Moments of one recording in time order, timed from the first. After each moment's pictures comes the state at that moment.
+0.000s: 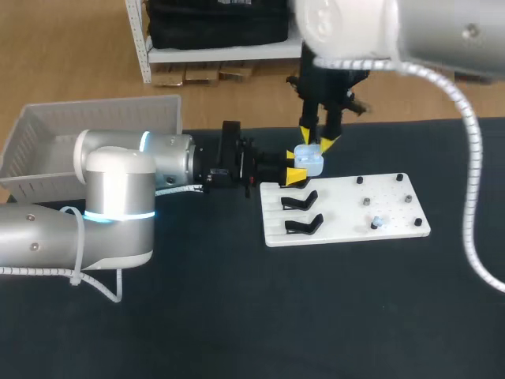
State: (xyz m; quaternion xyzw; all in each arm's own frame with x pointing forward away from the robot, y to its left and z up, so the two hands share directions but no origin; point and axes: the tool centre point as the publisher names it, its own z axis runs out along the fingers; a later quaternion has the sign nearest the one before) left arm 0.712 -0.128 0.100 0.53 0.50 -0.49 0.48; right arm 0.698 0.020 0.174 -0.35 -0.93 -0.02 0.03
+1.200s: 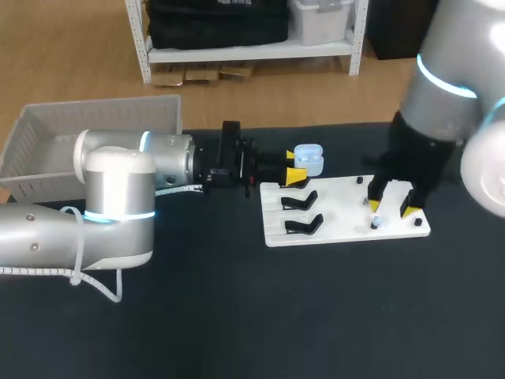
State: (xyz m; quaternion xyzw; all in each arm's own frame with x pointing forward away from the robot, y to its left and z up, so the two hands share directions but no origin) left arm 0.712 -0.128 0.100 0.53 0.50 -0.49 0.48; right arm 0.612 -0.089 0.096 -0.08 -0.99 -0.08 -0.04
